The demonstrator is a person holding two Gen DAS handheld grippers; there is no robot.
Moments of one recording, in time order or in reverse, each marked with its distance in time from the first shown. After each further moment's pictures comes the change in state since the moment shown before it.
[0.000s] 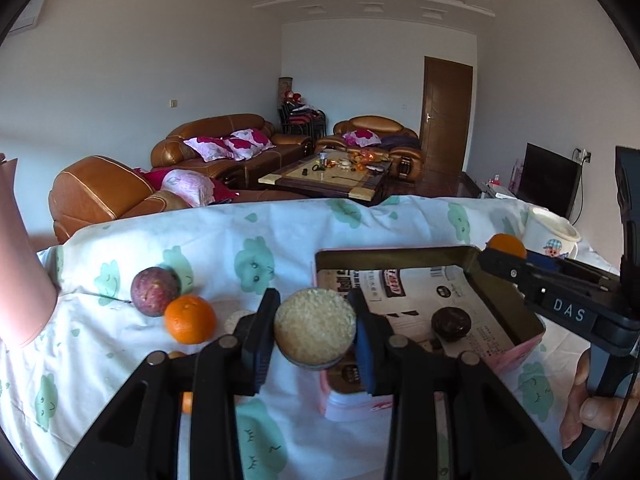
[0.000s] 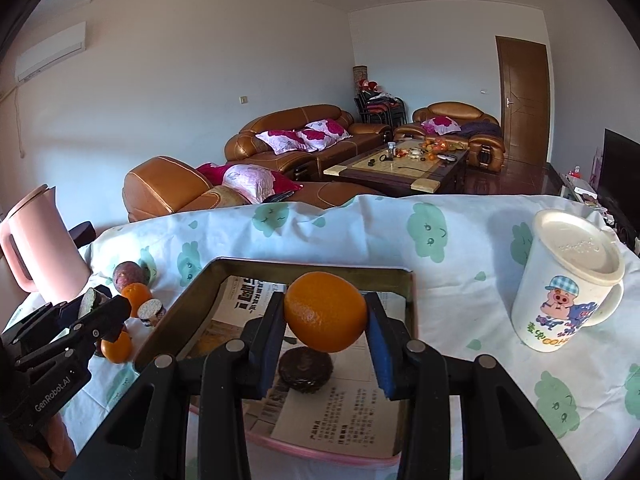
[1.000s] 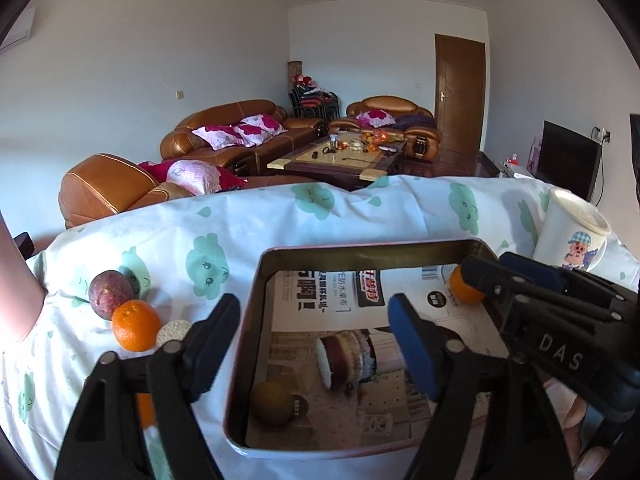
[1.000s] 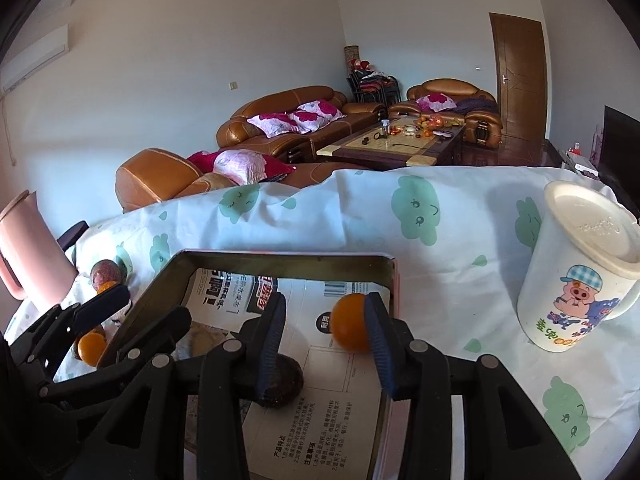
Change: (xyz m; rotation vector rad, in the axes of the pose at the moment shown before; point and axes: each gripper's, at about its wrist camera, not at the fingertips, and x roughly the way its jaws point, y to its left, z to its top) left arm 0.039 -0.050 0.008 0.017 0.053 0.093; right arm 0.024 -0.023 0.002 0.074 0.040 0.022
